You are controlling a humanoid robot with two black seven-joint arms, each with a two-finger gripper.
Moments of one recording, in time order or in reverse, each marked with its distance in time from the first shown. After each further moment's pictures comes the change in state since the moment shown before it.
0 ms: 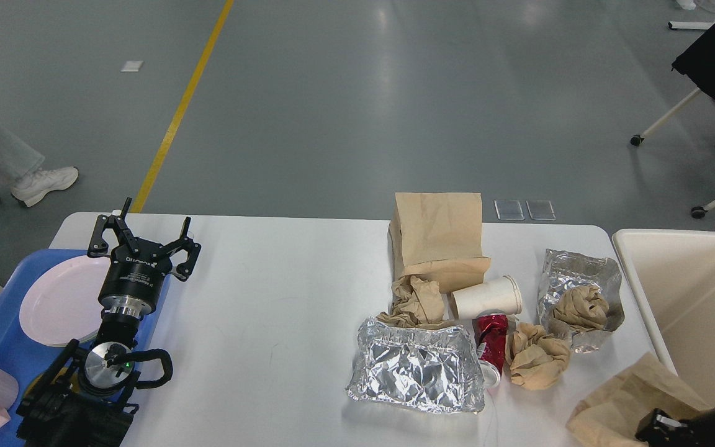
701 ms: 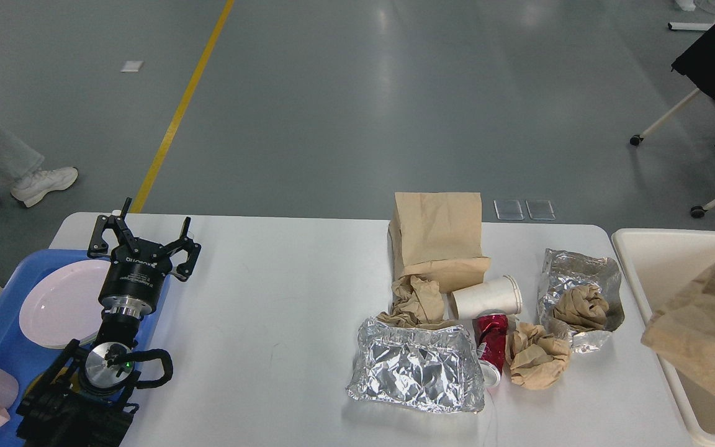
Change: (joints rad) left arm 0.000 0.000 0.000 0.000 0.000 0.000 0.000; right arm 0.933 0.188 -0.694 0.145 0.109 0.305 -0.010
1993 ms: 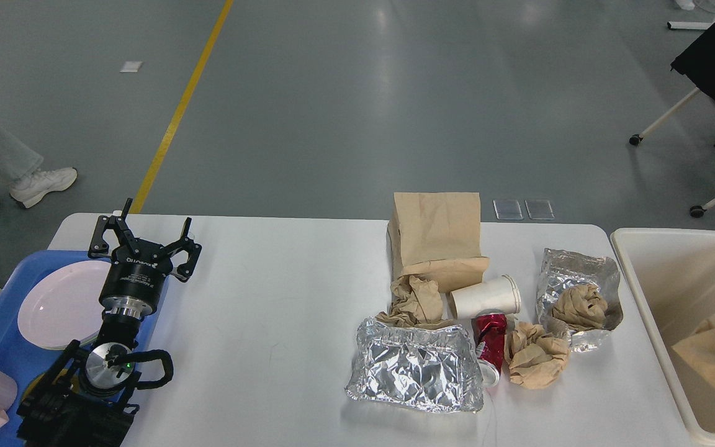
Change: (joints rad) left arm 0.001 -0.001 0.000 0.000 0.000 0.000 0.000; right arm -1.761 0.322 1.017 -1.612 0.009 -0.495 -0.034
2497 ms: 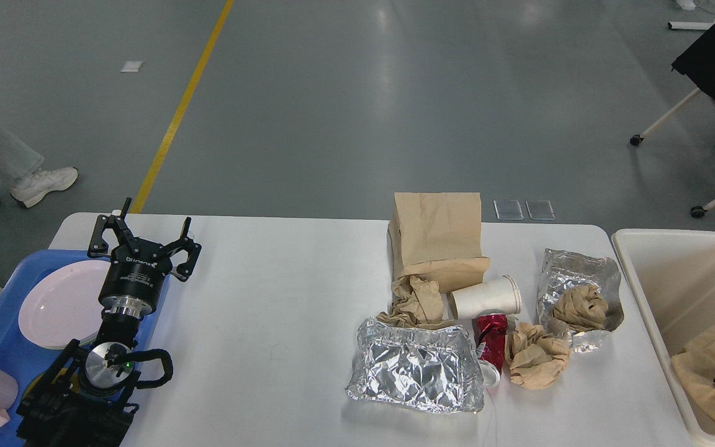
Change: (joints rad) left arm -0.002 0.001 0.000 0.000 0.000 0.000 0.000; right arm -0.038 0.040 0.004 0.008 0.005 -0.007 -0.002
